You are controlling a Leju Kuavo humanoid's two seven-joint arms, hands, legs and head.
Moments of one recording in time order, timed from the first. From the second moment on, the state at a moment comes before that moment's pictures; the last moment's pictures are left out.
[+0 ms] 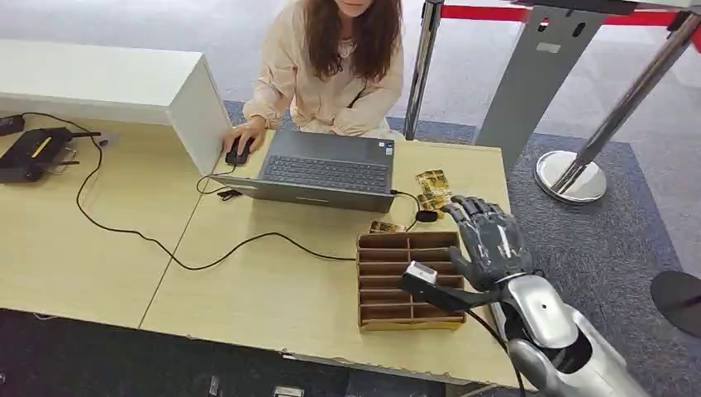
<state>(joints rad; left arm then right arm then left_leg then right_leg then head) -0.09 -0.02 -0.81 -0.19 1.27 0.21 -0.40 -0.41 -0.46 0.67 -1.63 1.05 0.10 0.35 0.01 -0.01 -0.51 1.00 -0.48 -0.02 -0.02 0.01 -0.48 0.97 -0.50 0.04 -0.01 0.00</state>
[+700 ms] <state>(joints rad) -0.09 -0.02 -0.81 -0.19 1.27 0.21 -0.41 -0.40 -0.43 0.70 -1.60 1.06 0.10 0.35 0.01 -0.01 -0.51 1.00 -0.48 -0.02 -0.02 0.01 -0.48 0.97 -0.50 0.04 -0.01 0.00</state>
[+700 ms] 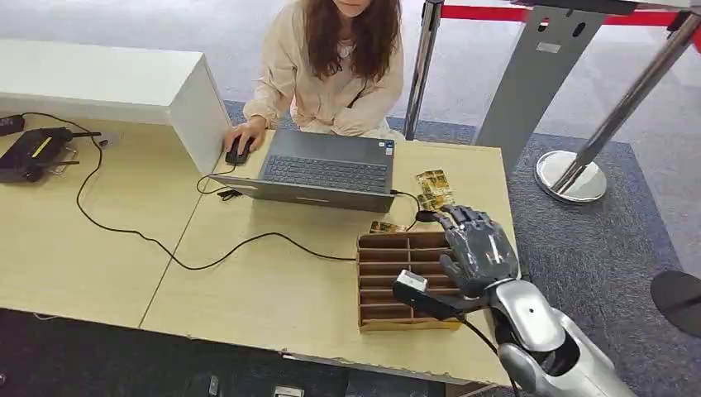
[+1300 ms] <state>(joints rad) -0.09 -0.02 -0.81 -0.19 1.27 0.21 -0.41 -0.37 -0.43 0.70 -1.60 1.05 0.09 0.35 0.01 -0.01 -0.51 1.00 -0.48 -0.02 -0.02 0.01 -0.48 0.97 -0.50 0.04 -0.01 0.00</state>
